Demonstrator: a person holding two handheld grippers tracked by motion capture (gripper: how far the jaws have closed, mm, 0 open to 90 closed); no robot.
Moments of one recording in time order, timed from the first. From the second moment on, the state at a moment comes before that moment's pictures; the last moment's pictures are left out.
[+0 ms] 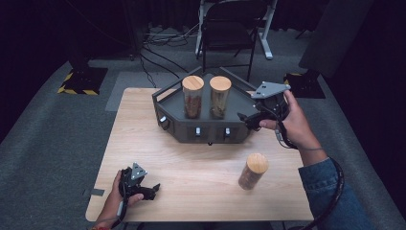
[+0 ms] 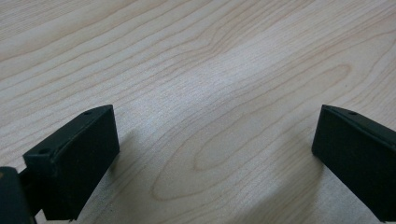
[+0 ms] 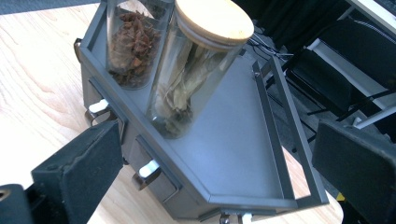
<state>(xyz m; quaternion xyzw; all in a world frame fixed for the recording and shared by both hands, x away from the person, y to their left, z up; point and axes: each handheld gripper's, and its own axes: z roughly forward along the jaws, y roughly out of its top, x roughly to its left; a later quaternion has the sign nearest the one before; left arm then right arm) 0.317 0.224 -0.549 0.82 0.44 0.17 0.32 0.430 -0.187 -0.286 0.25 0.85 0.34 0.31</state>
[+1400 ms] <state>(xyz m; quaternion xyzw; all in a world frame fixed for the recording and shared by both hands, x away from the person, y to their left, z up) 0.317 0.224 -0.549 0.82 0.44 0.17 0.32 0.348 -0.272 -0.372 0.30 0.84 0.34 0.30</state>
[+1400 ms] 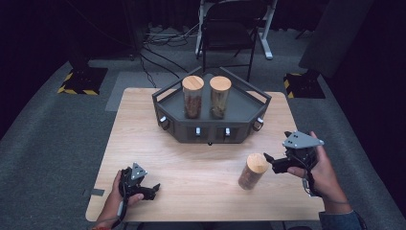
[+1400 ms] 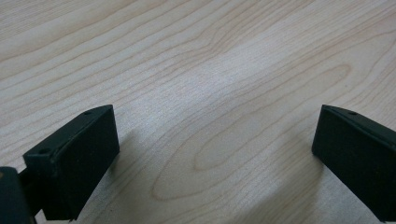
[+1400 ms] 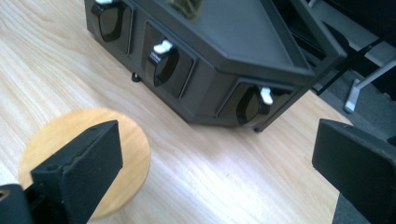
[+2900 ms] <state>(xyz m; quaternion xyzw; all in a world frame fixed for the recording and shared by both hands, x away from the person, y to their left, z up) 0.317 0.224 -0.549 0.82 0.44 0.17 0.32 0.328 -0.324 -0.483 0.32 0.85 0.33 0.27</state>
